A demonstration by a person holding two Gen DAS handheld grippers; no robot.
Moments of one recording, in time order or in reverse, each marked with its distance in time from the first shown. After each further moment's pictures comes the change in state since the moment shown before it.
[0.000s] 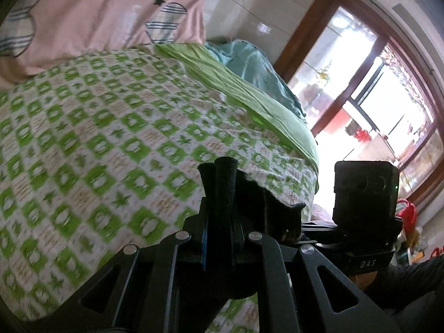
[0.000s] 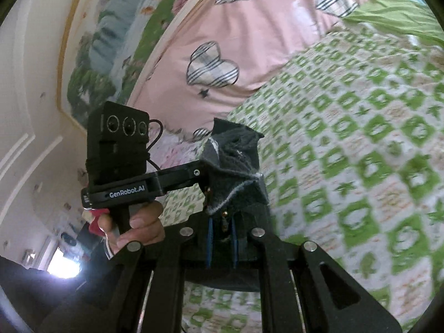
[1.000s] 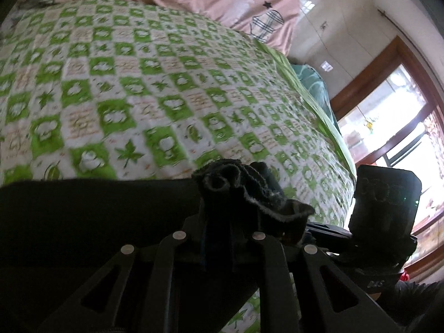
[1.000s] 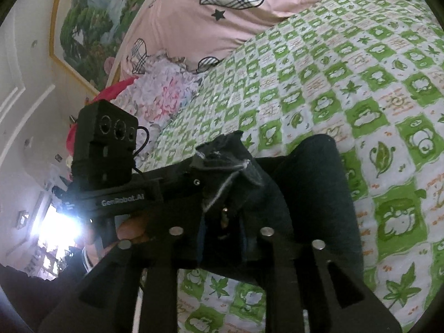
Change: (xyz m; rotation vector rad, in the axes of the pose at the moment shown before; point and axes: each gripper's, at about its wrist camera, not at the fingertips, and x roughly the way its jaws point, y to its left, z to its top) left arm -0.048 0.099 -0.133 -0.363 -0.070 0.140; right arm 0.106 0.025 -0.062 -0.104 0.263 -0.027
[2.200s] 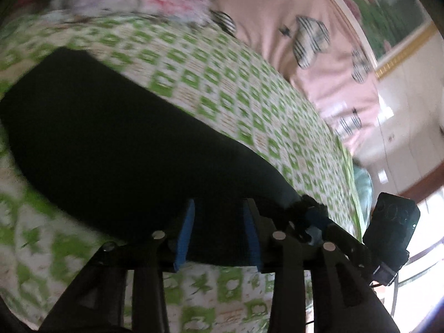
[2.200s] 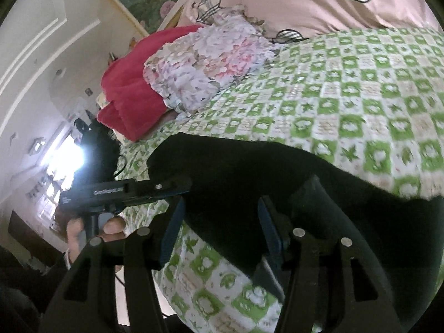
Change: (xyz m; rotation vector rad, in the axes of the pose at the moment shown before) left arm -0.182 0.090 -0.120 -0.522 -0.352 0.261; right arm 0.066 0.093 0.017 -0.305 0.201 0.146
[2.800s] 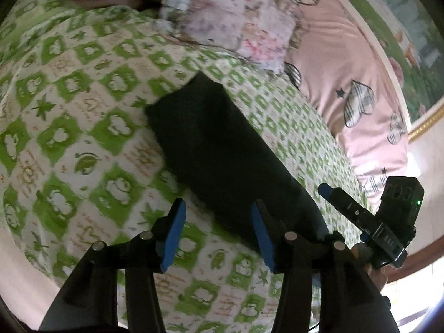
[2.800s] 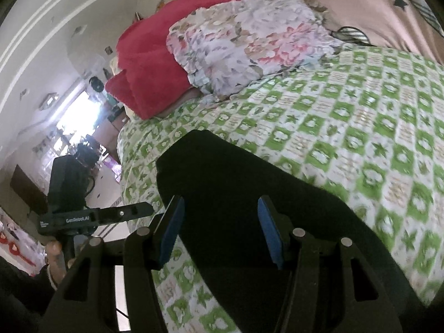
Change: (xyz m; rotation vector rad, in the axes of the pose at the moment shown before) left arm -0.082 0.080 -0.017 -0.231 -0.170 0.156; right arm 0.092 0.040 0.064 -0.176 0.161 0.066
